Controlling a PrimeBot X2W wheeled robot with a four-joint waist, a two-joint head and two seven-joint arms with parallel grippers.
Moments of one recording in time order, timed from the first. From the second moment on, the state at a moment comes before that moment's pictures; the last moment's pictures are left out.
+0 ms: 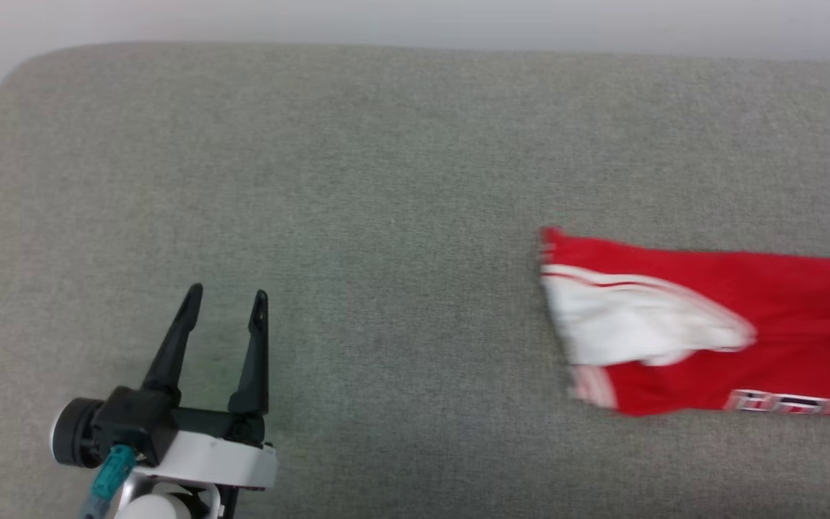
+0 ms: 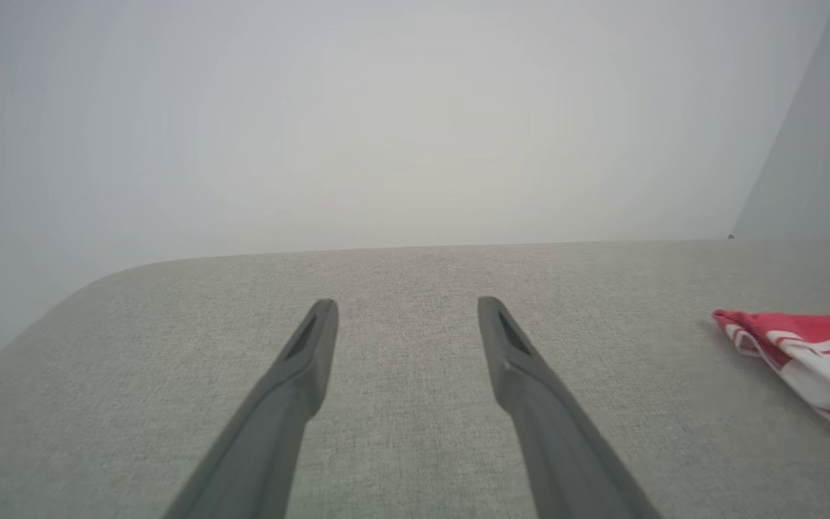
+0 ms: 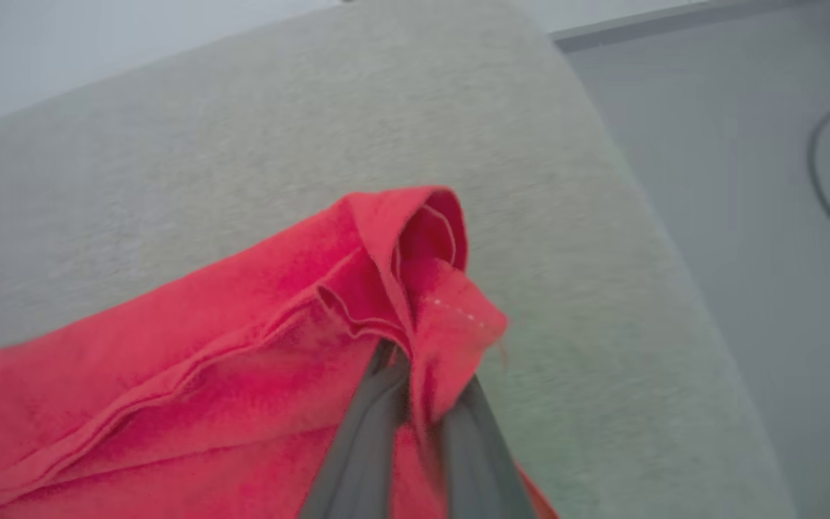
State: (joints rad) left arm -0.11 0.10 0.01 0.02 -0.11 -0.13 -0.26; right arm -0.41 -0.88 0.10 0.66 1.04 0.13 0.30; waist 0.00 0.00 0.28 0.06
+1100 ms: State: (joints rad) left arm -0.08 0.06 -0.04 0.06 -0.16 -0.13 -0.26; right arm -0.39 -0.56 0.33 -0.05 0.85 0.13 0.62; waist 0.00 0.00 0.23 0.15
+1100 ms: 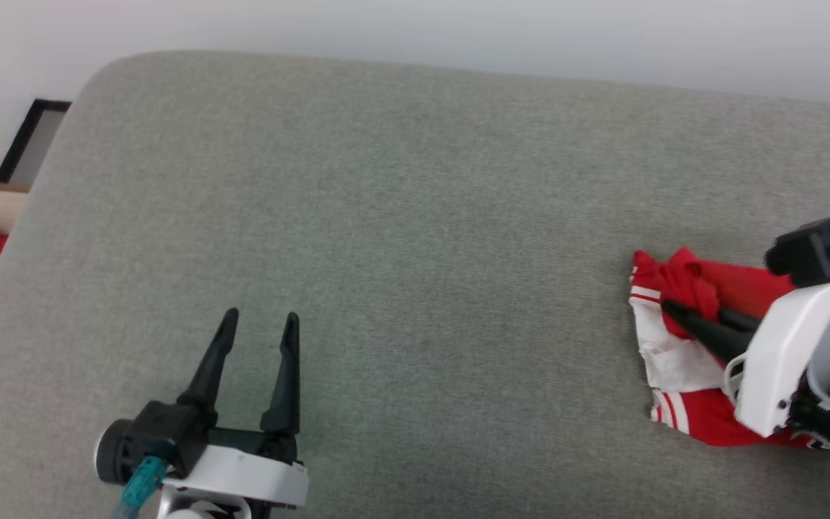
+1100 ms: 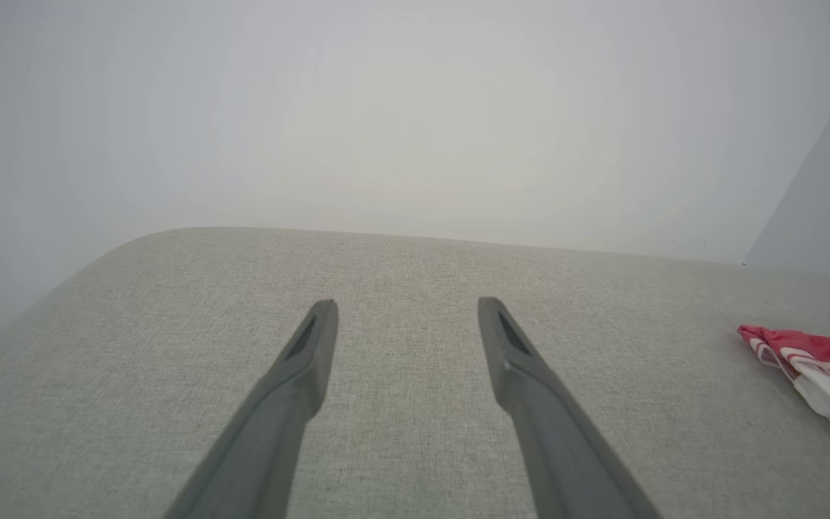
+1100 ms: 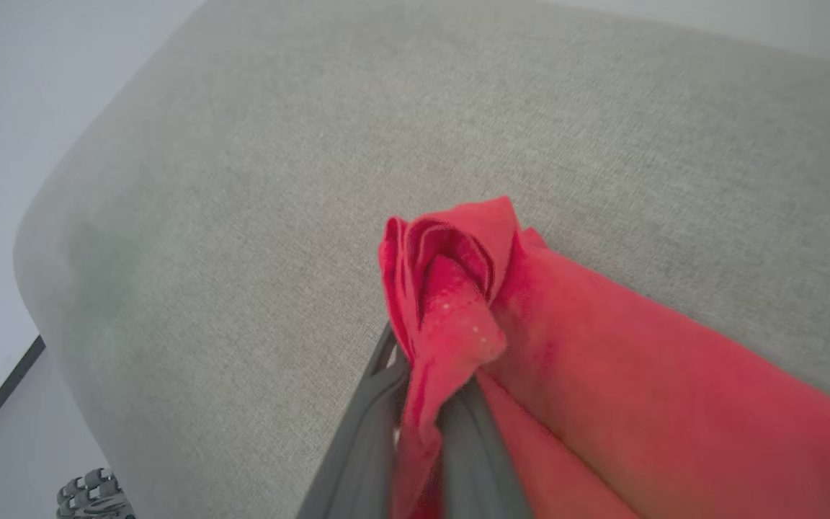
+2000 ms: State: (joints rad) left arm -0.09 0.07 -0.04 0.09 -0.20 -0.13 -0.26; right arm -0.46 -0.61 0.47 0.10 0.87 0.13 0.39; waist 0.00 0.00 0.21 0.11
